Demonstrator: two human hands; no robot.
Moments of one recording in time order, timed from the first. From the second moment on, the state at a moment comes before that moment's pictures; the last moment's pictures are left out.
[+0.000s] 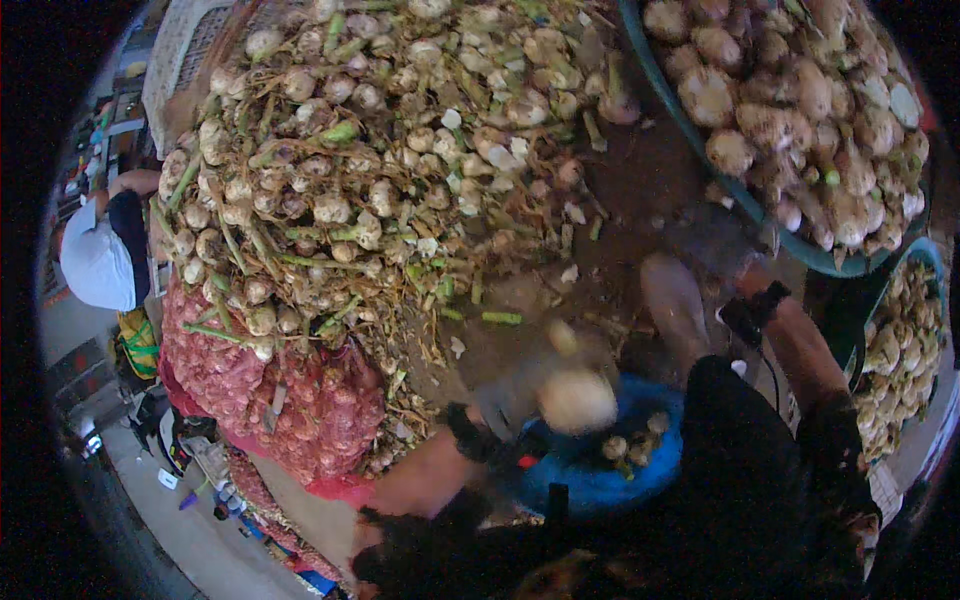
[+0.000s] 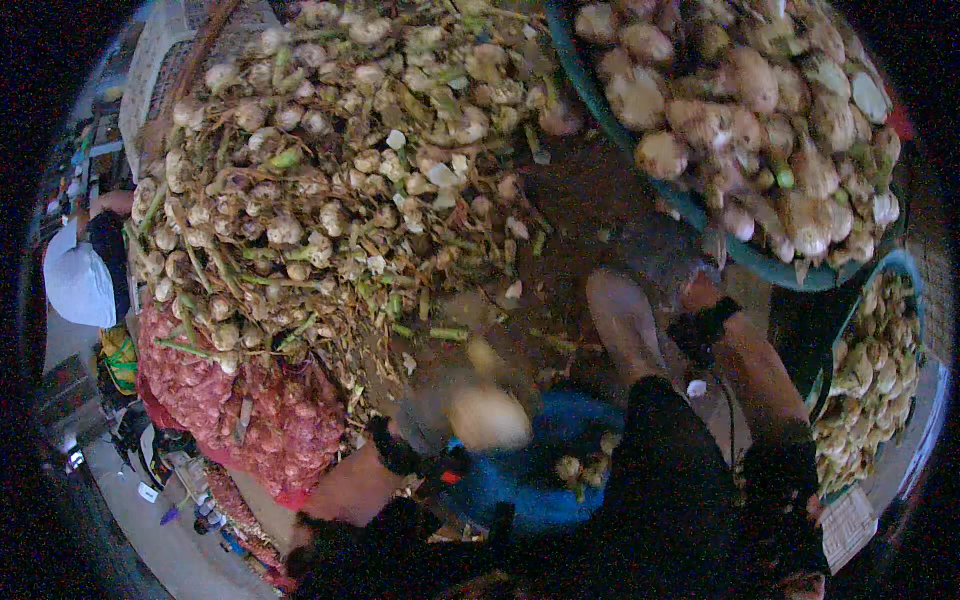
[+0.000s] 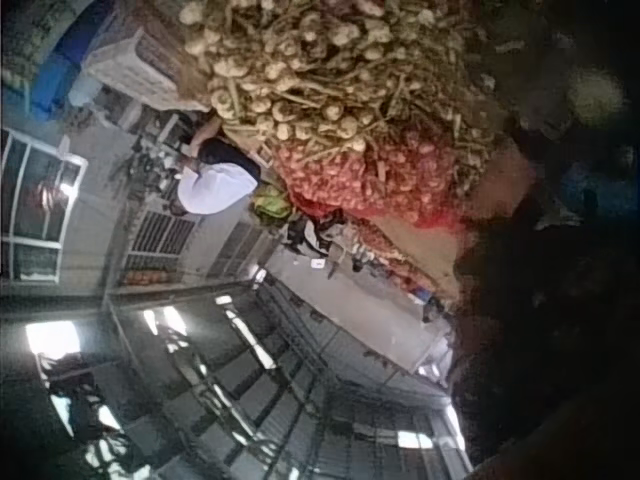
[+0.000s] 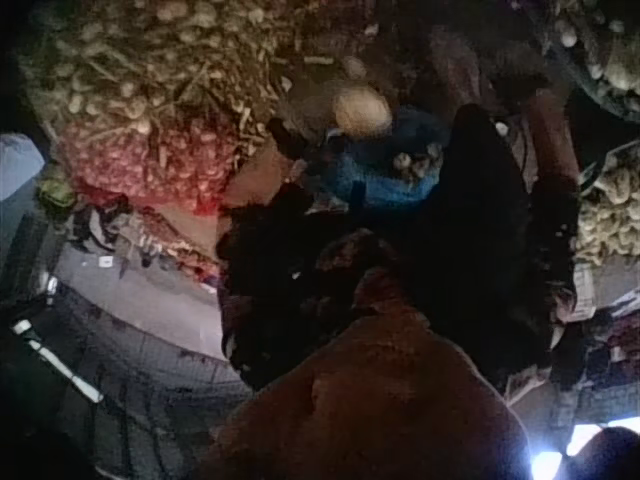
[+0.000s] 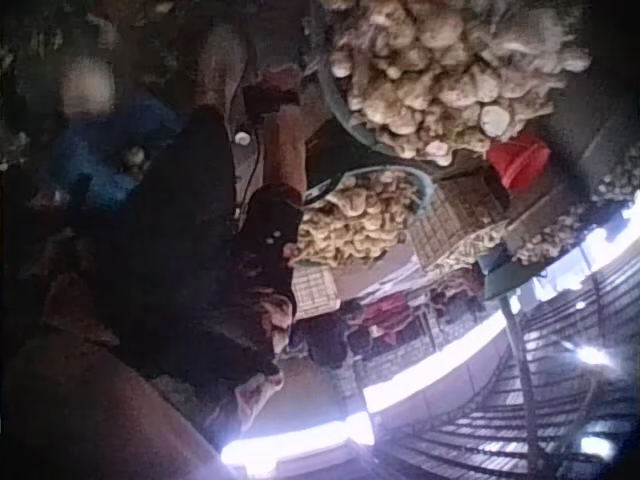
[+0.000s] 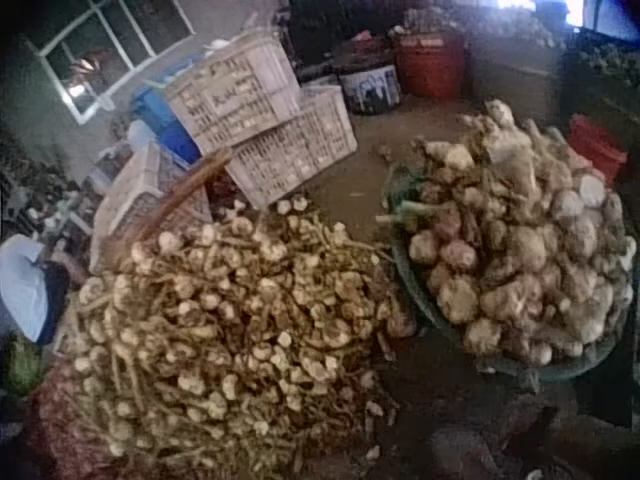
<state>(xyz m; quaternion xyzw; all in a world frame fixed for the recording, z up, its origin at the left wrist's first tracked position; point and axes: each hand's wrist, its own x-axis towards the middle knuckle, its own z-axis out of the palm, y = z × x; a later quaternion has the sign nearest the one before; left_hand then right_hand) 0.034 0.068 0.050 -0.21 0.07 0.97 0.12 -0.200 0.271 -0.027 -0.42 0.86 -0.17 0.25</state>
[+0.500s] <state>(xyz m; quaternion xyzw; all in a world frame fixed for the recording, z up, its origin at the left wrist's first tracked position) -0.070 -0.019 -0.002 -0.31 0.93 0.03 0.21 -0.177 0.242 -0.044 -0.32 0.85 -0.28 0.31</state>
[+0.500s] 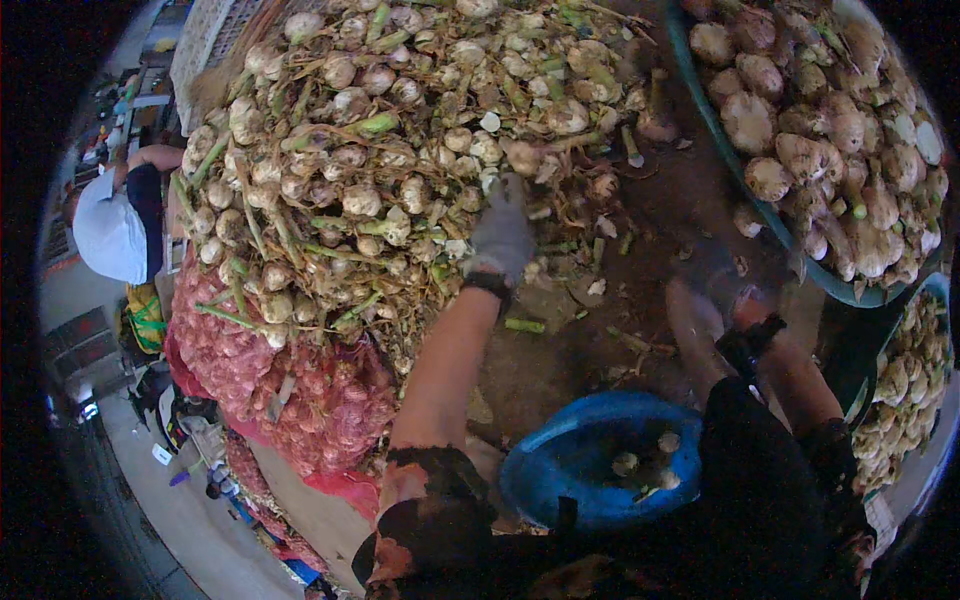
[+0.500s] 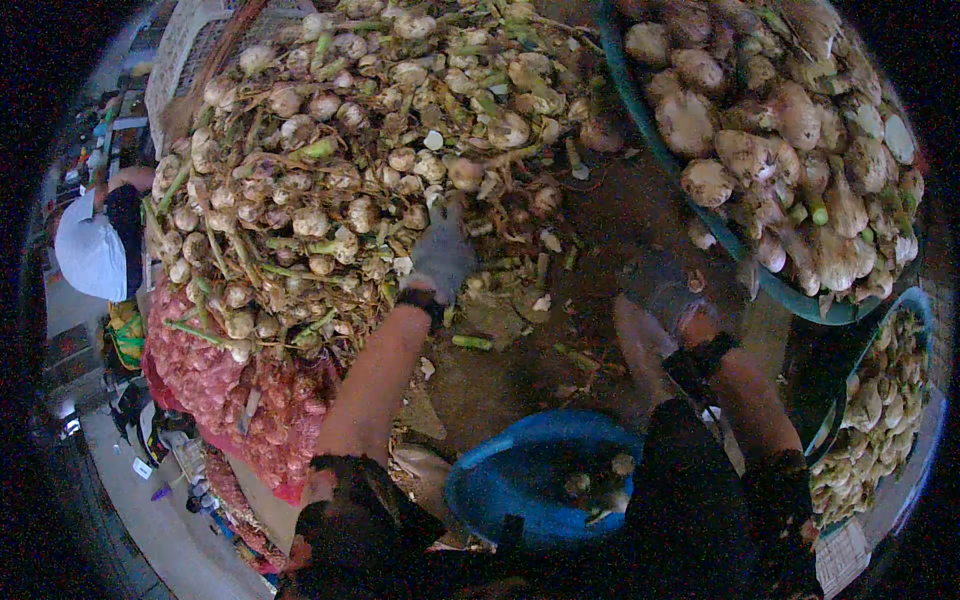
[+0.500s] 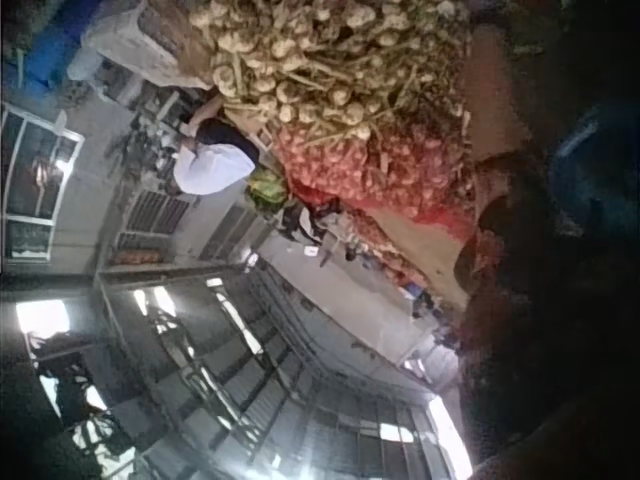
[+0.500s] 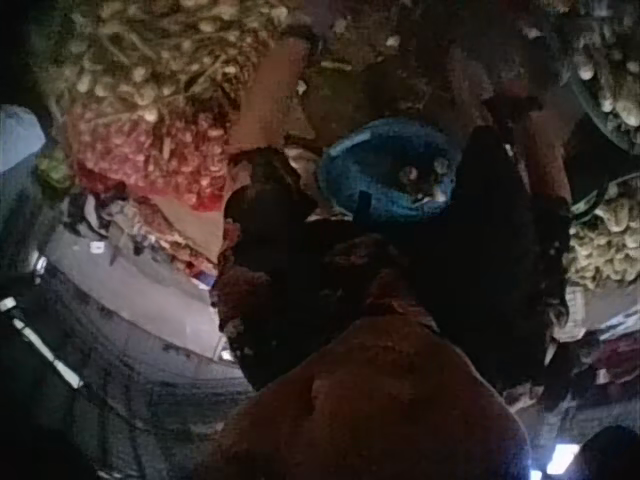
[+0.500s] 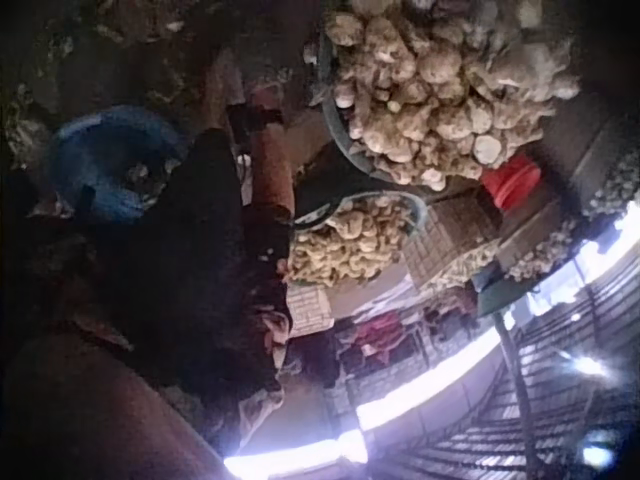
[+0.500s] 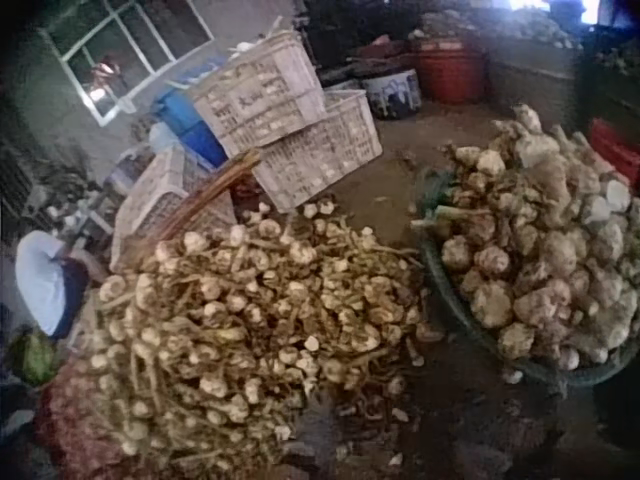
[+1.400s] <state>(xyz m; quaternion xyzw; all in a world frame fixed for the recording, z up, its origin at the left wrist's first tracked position) 0.127 -0.042 0.066 -0.34 0.80 0.17 0.46 -0.162 0.238 -0.043 -0.39 0.88 -0.08 0.27</state>
